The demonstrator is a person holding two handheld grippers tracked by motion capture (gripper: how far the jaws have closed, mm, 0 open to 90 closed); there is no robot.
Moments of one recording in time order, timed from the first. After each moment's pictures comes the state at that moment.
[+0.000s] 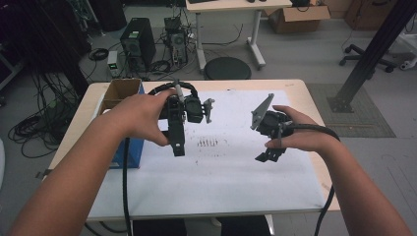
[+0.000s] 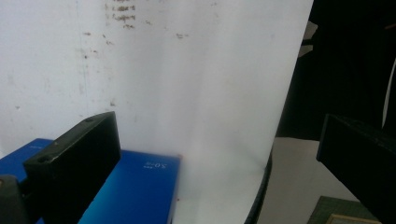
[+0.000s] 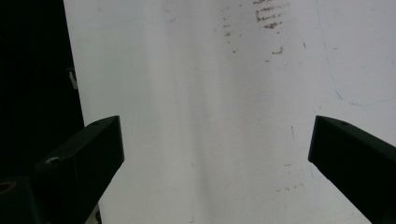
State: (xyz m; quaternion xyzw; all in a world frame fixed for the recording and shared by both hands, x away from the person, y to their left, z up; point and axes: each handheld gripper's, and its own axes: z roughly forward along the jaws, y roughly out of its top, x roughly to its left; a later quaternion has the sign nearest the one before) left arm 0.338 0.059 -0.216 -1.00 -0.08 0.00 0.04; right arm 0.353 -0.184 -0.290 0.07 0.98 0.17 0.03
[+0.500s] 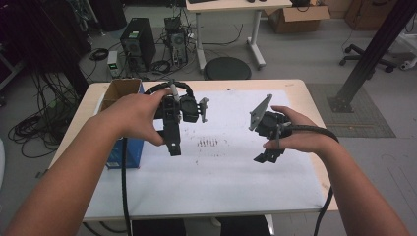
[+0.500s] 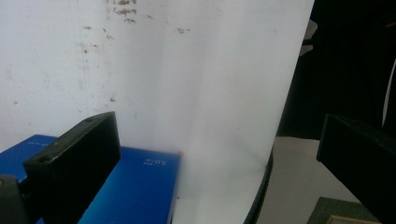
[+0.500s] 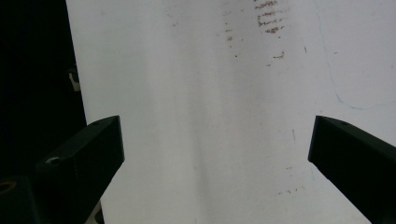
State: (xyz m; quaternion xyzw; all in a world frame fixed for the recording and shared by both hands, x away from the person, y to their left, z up) left arm 0.340 0.070 -0.216 -1.00 -0.08 0.00 0.03; right arm 0.349 -0.179 -0.288 0.07 0.98 0.18 0.03
